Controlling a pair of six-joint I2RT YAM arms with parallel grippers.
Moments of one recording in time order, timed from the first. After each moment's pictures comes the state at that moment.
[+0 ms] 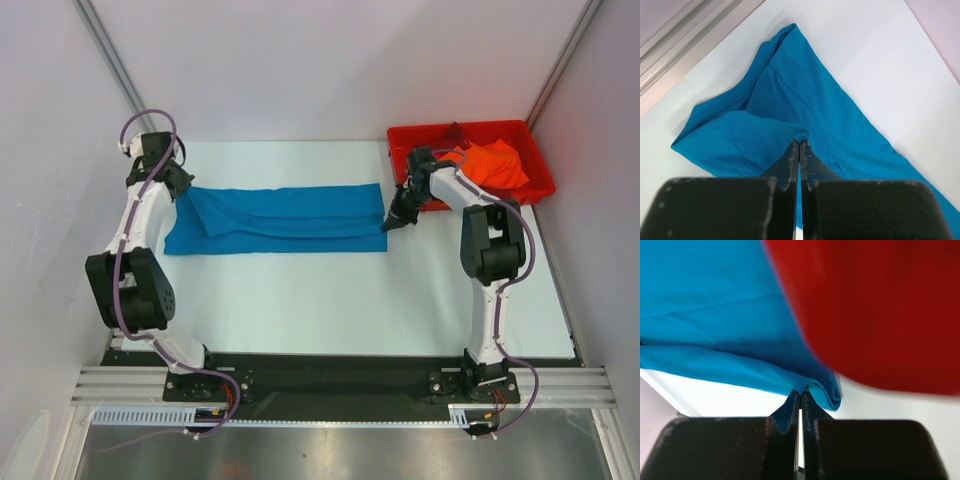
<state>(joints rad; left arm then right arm) 0.14 1.68 1.46 -0.53 -0.26 -0.63 0.22 2.14 1.69 -0.82 -0.39 0.58</state>
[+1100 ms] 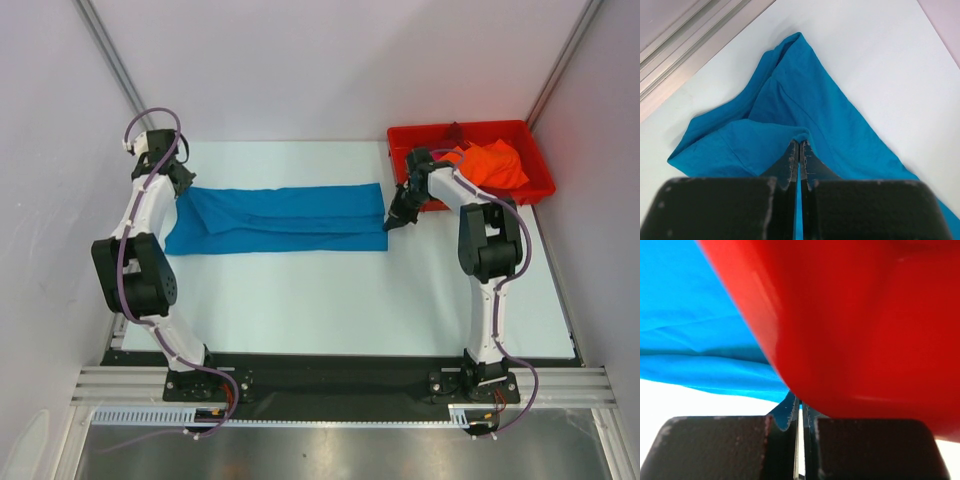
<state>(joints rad) 0.14 1.79 1.53 -0.53 -0.29 -0.63 0.21 2.18 1.72 -0.80 -0.33 0.59</state>
